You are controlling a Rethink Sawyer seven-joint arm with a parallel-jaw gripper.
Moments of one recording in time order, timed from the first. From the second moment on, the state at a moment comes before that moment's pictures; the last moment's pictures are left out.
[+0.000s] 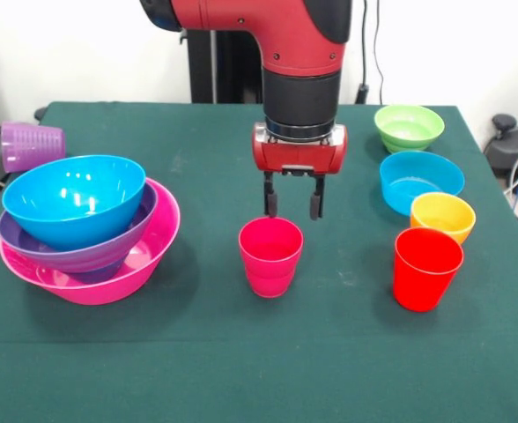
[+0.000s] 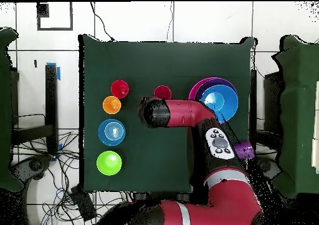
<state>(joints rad) -0.34 -0.55 0.18 1.63 -0.24 0.38 1.85</state>
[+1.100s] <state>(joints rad) -0.40 -0.59 0.19 1.64 -0.18 0.38 1.85</state>
